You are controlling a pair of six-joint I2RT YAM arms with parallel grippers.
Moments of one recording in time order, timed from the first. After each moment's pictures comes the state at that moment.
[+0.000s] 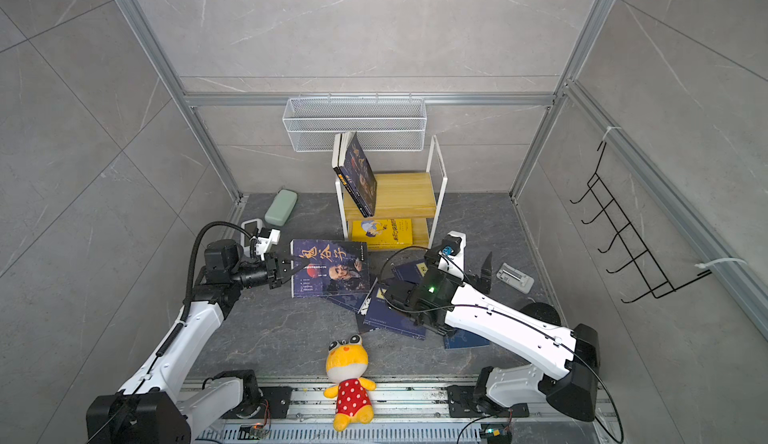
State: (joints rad) left arm 0.01 1.06 0.71 -0.19 1.16 -0.72; right arm 1.02 1.31 1.27 -1.70 1.56 1.50
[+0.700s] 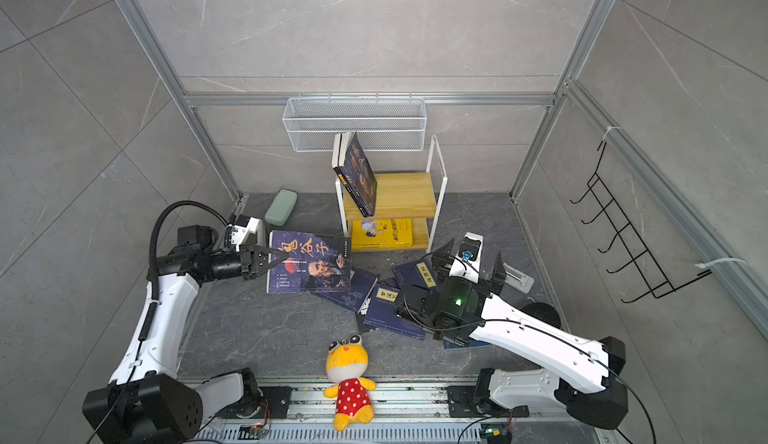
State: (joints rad) left arm 0.24 1.22 1.15 -1.11 1.26 0.05; right arm 1.14 1.21 1.33 -1.70 1.56 1.45
